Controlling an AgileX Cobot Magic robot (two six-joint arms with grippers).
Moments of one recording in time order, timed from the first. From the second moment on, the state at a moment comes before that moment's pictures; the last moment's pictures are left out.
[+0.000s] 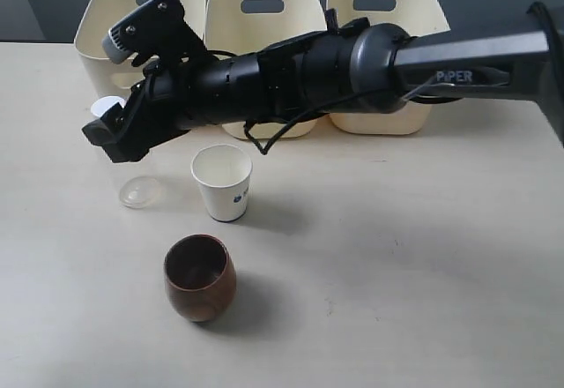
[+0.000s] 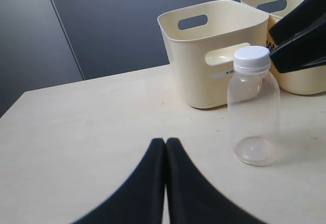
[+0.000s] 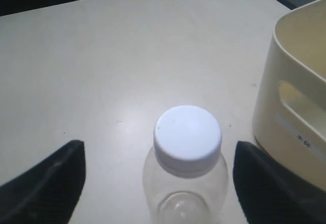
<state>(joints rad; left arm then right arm) -0.04 0.00 0.00 0.05 0.23 0.12 0.76 2.09 -1.45 1.74 0.44 -1.88</state>
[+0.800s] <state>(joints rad) -0.04 0.00 0.00 0.05 0.23 0.12 0.76 2.20 -1.58 1.74 0.38 -1.88</state>
